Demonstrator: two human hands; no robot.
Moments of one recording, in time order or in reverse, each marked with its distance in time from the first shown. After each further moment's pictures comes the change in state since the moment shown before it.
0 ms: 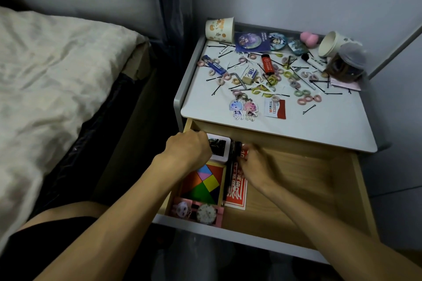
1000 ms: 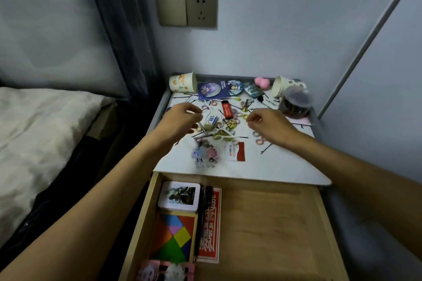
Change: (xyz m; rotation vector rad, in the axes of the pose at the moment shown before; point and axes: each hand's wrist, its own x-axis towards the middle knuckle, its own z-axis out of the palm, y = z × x) left_hand 0.060 0.066 -0.114 -1.038 0.153 0.076; right_hand 0.063 -0.075 -0.222 -0.172 0.083 -0.272
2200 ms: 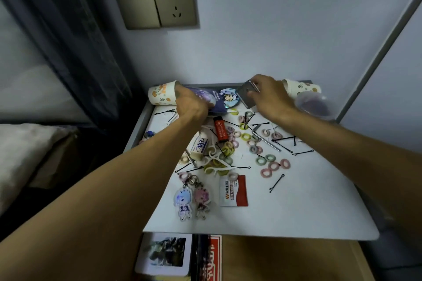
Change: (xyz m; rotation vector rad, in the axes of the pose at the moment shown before) left_hand 0.214 0.007 0.077 0.053 0.434 -0.060; right_hand 0.138 0.027 -0.014 0.018 0.307 0.006
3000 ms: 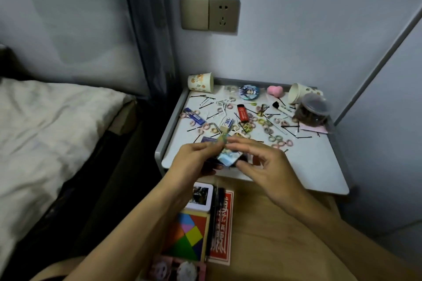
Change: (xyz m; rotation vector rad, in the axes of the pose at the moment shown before) left_hand -0.234 -0.063 -0.175 -0.504 -0.489 -0.113; right_hand -0.242 -0.081 -0.012 0.505 -0.293 -0.286
